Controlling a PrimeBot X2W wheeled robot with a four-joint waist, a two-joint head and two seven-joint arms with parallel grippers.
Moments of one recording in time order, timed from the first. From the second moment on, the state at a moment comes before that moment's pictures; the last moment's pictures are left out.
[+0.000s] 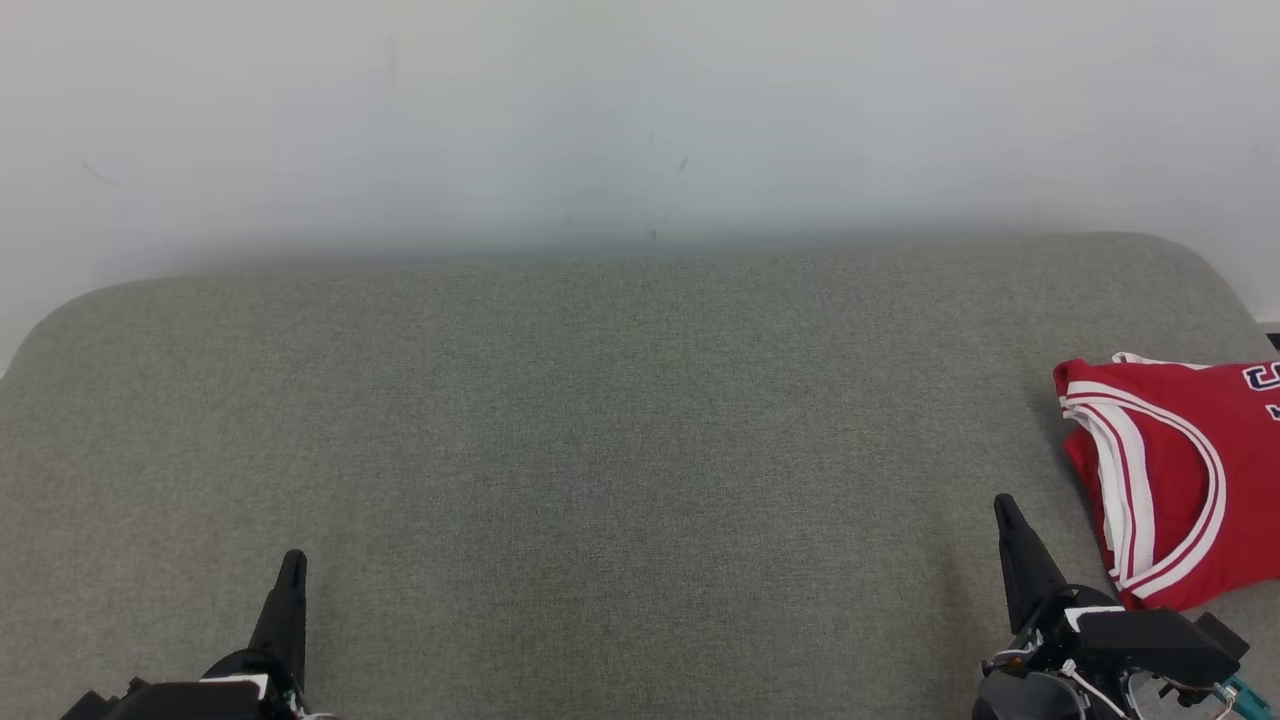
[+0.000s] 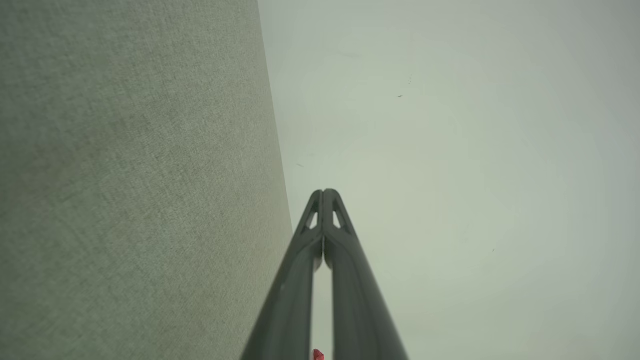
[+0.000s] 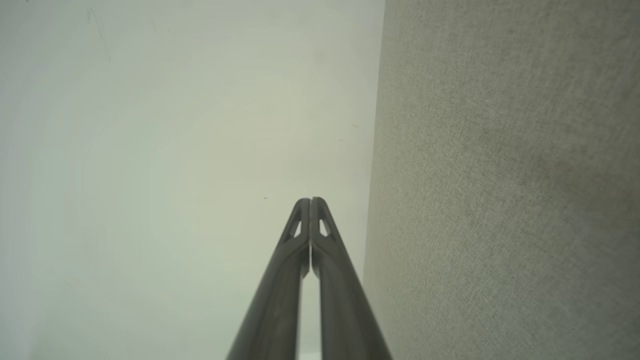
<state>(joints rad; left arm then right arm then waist) -0.10 0.05 0.11 0.25 -1.61 -0.13 0.12 -0.11 -0.05 -0.12 0.24 1.61 0.13 0.11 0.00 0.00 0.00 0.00</state>
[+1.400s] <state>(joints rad) -0.10 0.05 0.11 0.25 -1.61 -0.13 0.12 -0.11 -0.05 -0.12 0.24 1.61 0.13 0.11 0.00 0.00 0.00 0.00</state>
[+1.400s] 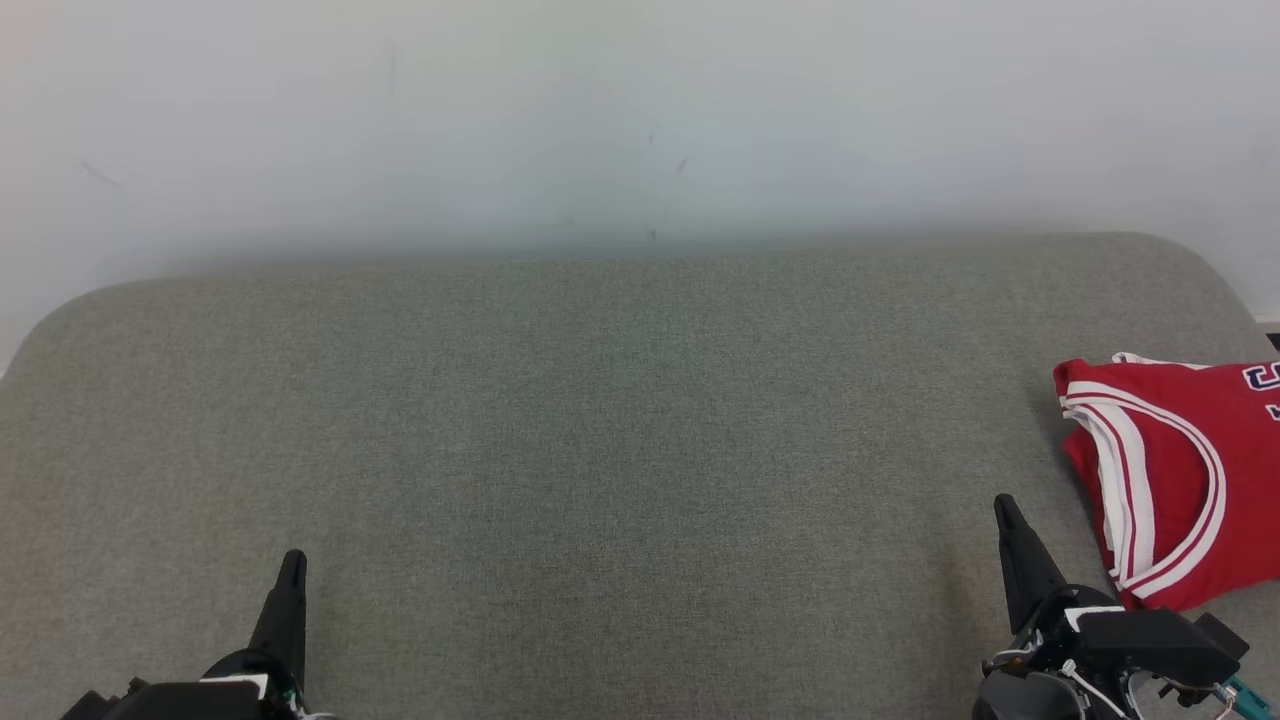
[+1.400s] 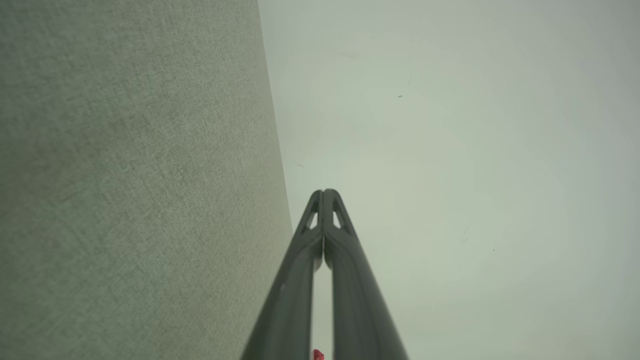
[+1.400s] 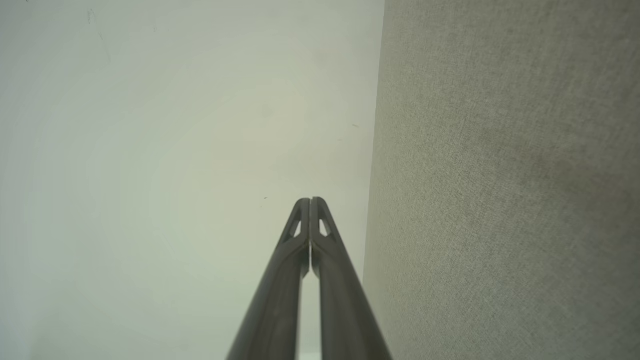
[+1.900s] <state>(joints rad) -0.10 0.05 0.11 0.25 -1.61 -0.13 0.12 -0.11 -0.05 -0.12 0.24 1.61 0.13 0.11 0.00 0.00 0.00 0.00</state>
